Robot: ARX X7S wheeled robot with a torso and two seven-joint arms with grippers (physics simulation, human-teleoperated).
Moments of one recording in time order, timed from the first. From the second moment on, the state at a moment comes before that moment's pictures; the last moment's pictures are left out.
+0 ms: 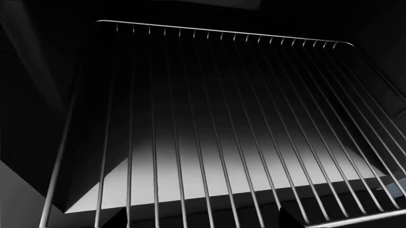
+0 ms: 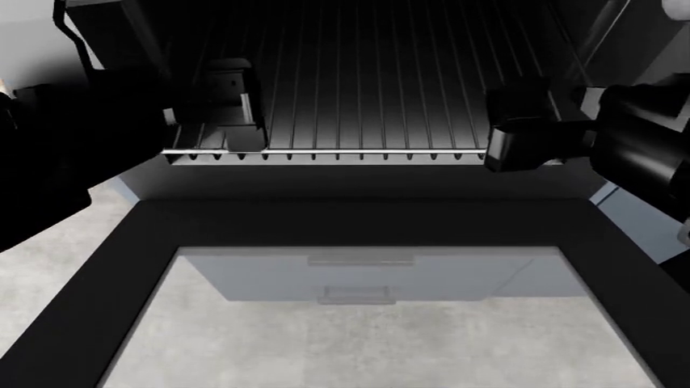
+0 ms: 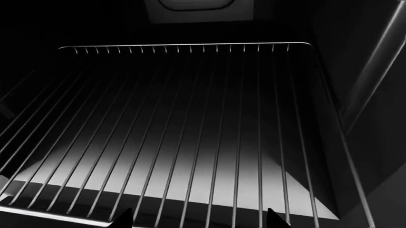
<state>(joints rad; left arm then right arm) -1.43 -0.72 0.55 0.28 -2.21 -0.90 -1.28 1.33 0.84 -0.36 -0.37 2.20 1.03 1.25</state>
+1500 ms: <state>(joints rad) -1.55 -0.52 0.75 -0.25 -1.88 -1.06 -0.93 1.46 0.63 -0.60 0.17 1.73 1.20 0.92</state>
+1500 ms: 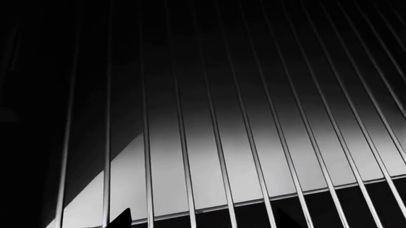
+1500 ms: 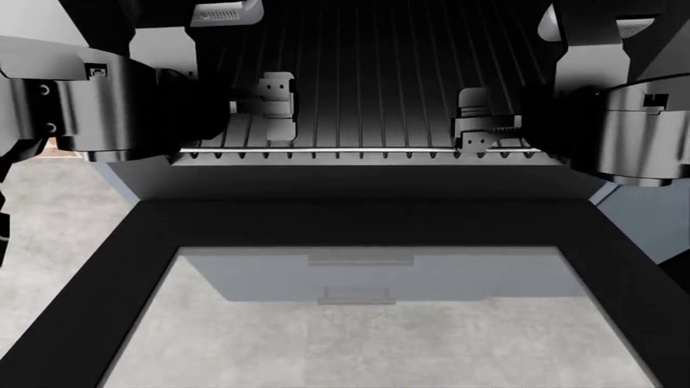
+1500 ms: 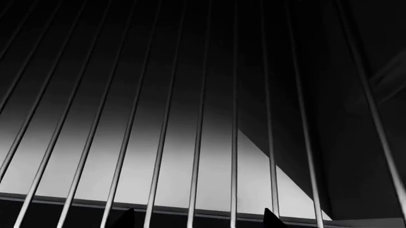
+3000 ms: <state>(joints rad) -1.02 -1.06 0.68 0.85 -2.00 -0.61 -1.14 0.72 1.37 -0.40 -0.85 2.01 0.54 0.96</state>
